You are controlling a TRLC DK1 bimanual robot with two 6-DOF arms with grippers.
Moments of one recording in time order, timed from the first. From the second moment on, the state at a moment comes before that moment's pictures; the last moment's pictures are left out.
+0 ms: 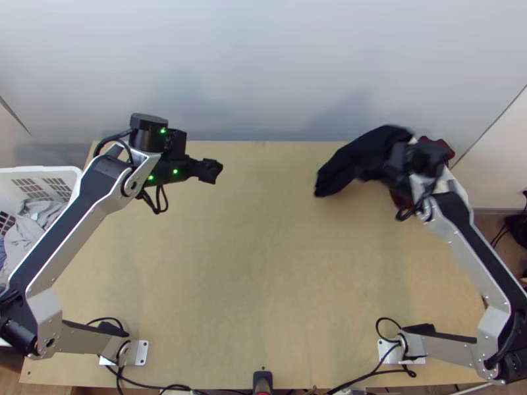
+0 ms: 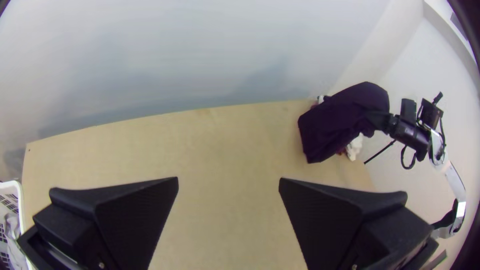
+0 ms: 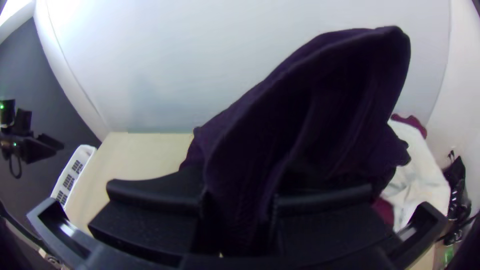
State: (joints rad) left arm -0.41 1.52 1.61 -0.73 0.17 -0.21; right arm 0.13 1.37 1.14 -0.20 -0.22 0.21
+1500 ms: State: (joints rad) left arm -0.33 1.28 1.23 -0.69 0.18 -0.23; right arm -0.43 1.52 0.85 0.15 -0.07 -0.12
